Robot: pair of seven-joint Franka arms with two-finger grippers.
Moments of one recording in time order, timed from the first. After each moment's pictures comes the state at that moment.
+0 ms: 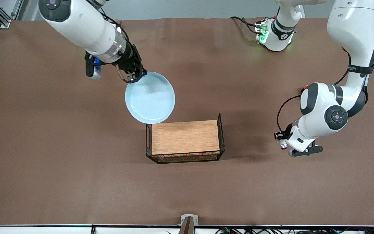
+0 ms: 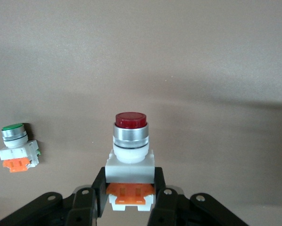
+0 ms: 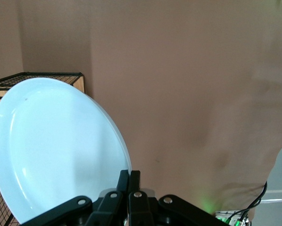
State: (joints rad) left arm -0.01 0.47 -0.17 -1.78 0.02 2.18 -0.33; right arm 0.48 0.15 0.08 -1.50 0.29 1.64 2.05
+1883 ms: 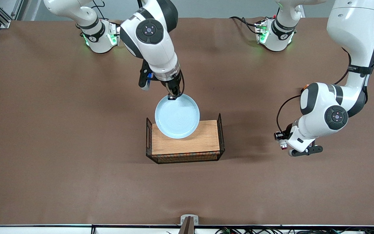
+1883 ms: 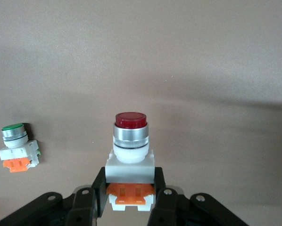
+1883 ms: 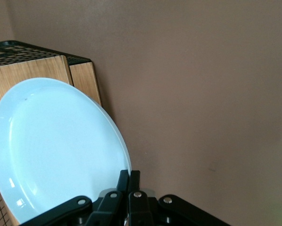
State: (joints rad) left arm -0.01 0.47 -0.17 -1.78 0.02 2.18 -0.33; right arm 0.68 0.38 0.08 -1.54 0.06 2.00 2.41
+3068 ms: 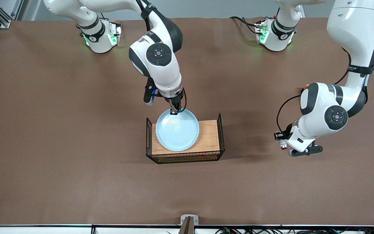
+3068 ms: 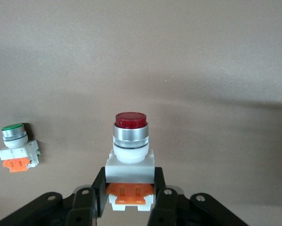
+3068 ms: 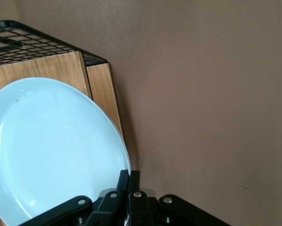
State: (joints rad) left arm -0.01 0.47 -0.17 -1.78 0.02 2.18 -0.33; right arm 0.68 0.49 0.06 -1.50 0.01 2.08 2.41
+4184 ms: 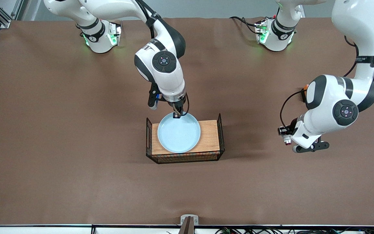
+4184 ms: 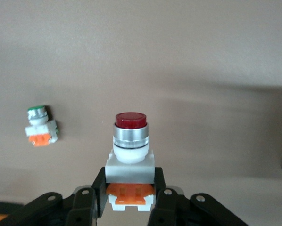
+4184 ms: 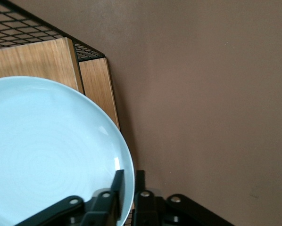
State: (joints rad) left arm -0.01 0.38 -0.19 -1.74 0.02 2.00 -0.33; right arm 0.69 0.54 0.06 -1.50 0.00 2.12 2.42
